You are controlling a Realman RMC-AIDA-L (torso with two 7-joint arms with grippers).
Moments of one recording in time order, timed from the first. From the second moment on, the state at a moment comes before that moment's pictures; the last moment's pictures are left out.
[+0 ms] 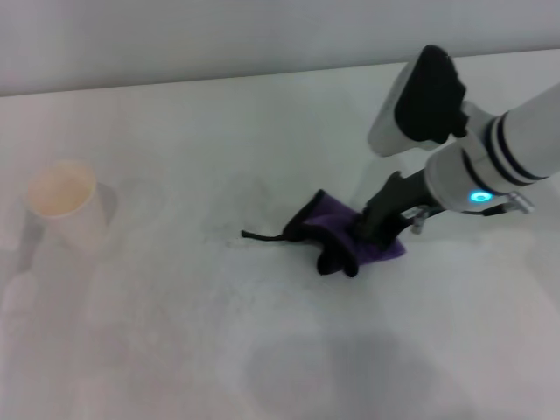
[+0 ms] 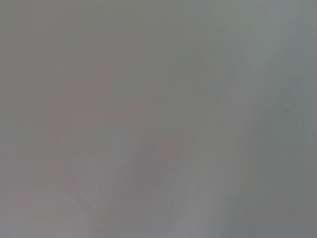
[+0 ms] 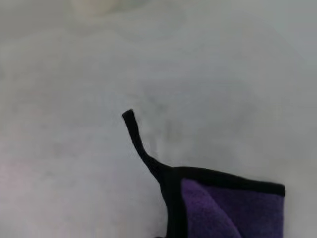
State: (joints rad) left arm -0.26 -2.08 2.82 0.19 -1.35 1.39 -0.36; right arm 0.51 2.01 -1.59 -1.10 0.80 1.15 -0.87
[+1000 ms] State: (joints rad) left arm -0.27 -2.08 2.82 0.19 -1.35 1.39 -0.36; right arm 0.48 2.01 -1.73 -1.15 0.79 1.07 -0.73
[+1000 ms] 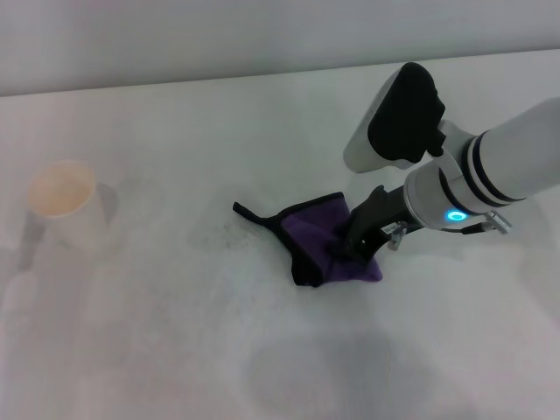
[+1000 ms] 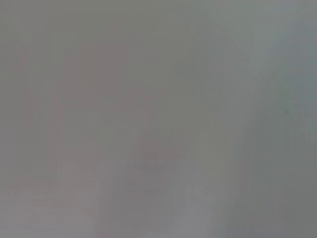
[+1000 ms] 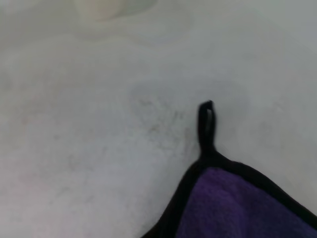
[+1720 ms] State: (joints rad) left arm -0.26 -2.08 2.82 0.19 -1.35 1.39 -0.36; right arm 0.39 2.01 -1.62 -1.26 0.79 1.05 -0.76
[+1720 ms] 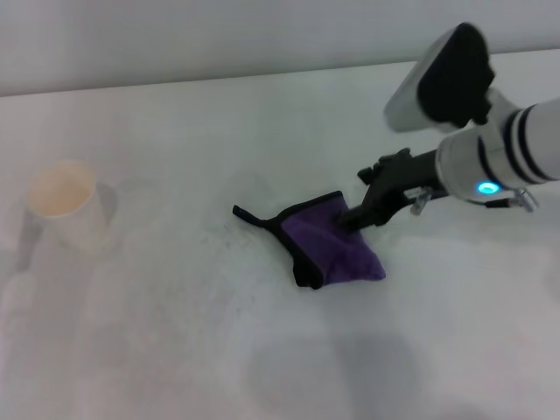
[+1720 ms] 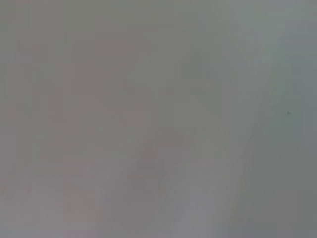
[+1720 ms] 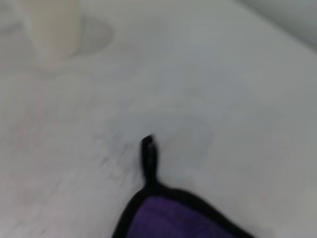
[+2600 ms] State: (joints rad) left arm -0.26 -2.08 2.82 0.19 -1.35 1.39 -0.36; right arm 0.34 2.01 -0.68 -0.41 1.88 1.32 -2.01
